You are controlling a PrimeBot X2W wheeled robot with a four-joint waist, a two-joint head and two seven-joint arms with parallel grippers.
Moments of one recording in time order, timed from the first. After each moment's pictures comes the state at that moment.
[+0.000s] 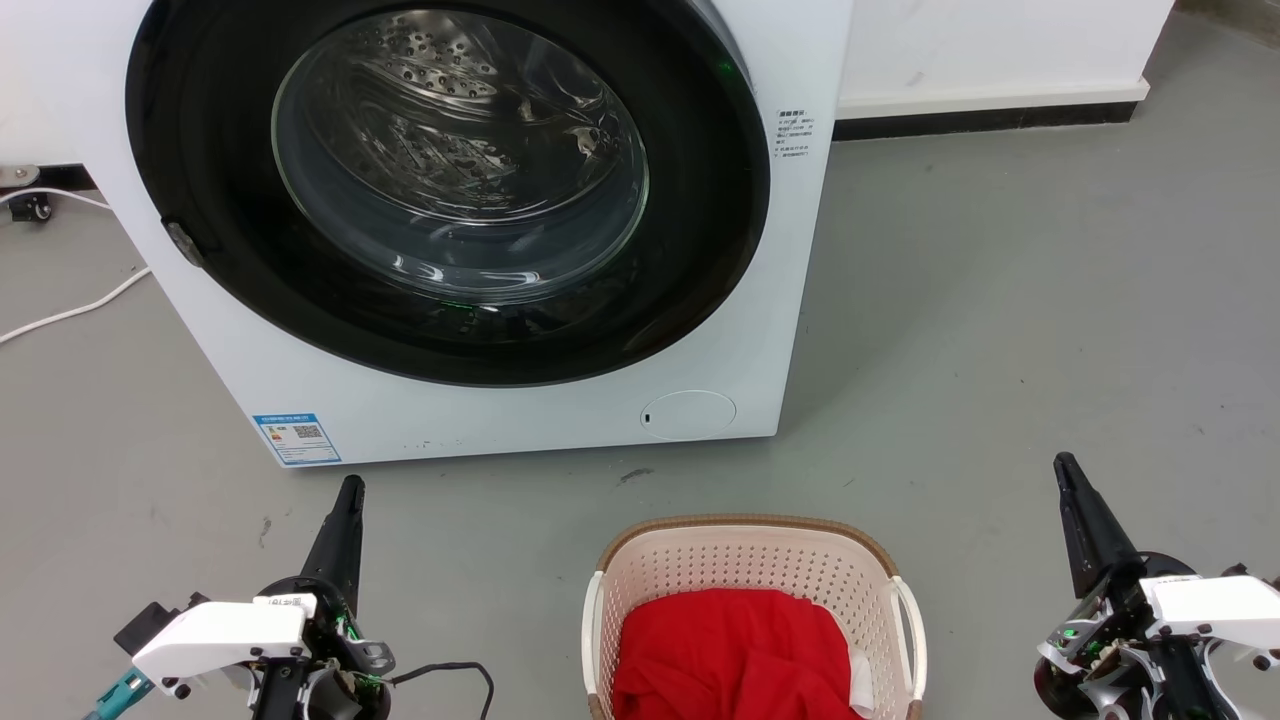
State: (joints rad) left arm -0.10 0.05 0.11 0.25 -1.61 -0.13 0.11; right arm -0.10 -0.05 -0.11 0.25 1.61 0.13 0.12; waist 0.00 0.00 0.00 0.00
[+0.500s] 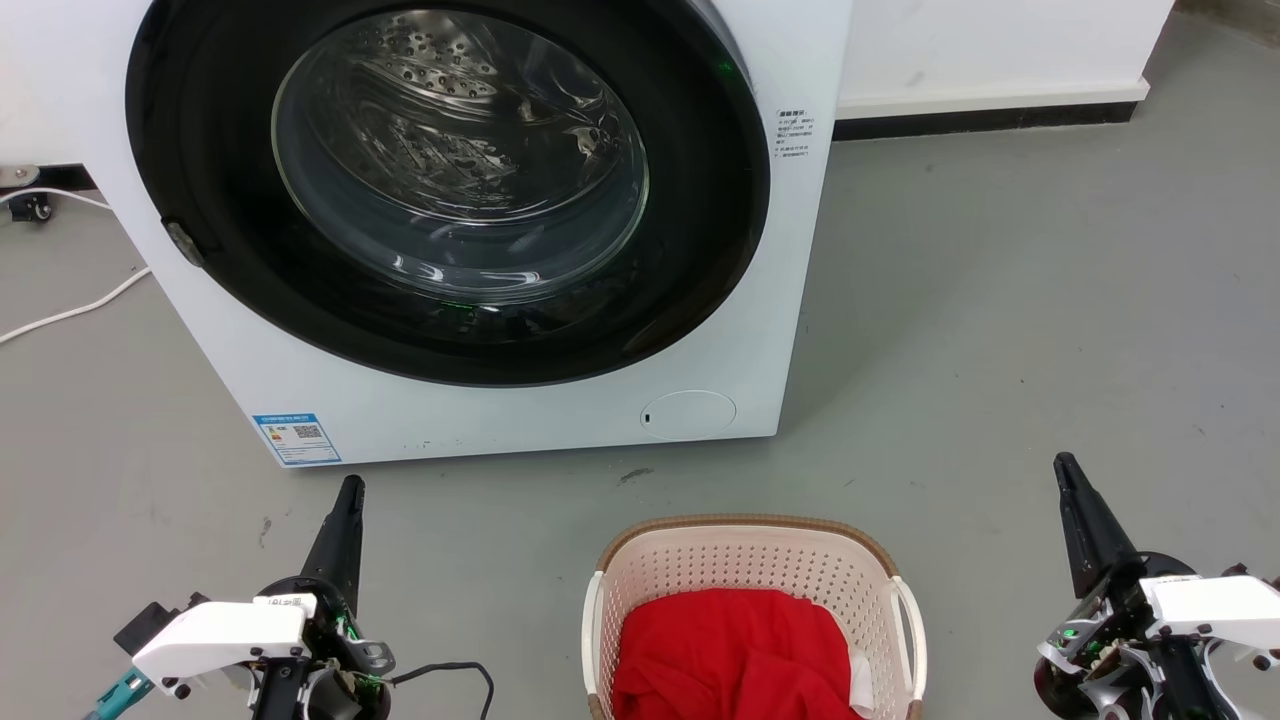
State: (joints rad) left arm -0.10 0.05 0.11 0.25 -1.61 -0.13 0.11; right arm -0.10 -0.05 -0.11 0.25 1.61 0.13 0.12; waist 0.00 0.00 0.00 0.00
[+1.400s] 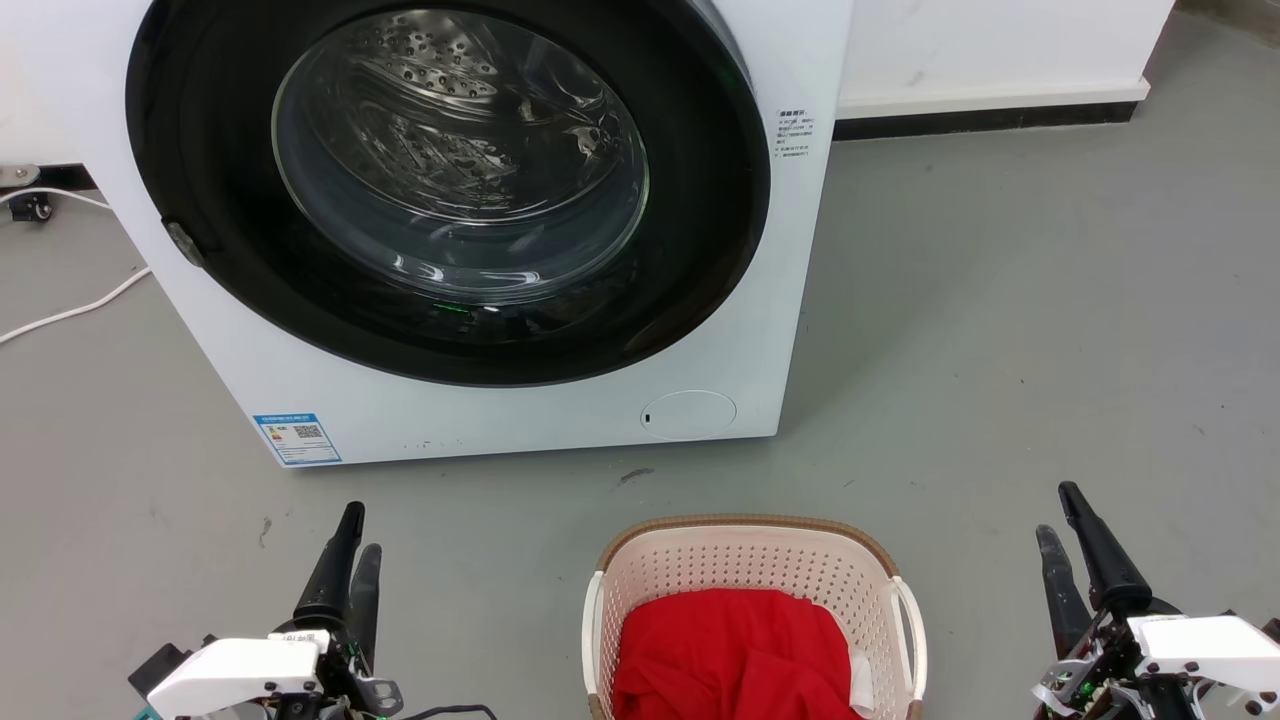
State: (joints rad) left arm -0.06 0.04 0.11 0.29 -1.61 -0.13 0.11; right arm -0.06 -0.05 -0.11 0.29 1.61 0.13 0.11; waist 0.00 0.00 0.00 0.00
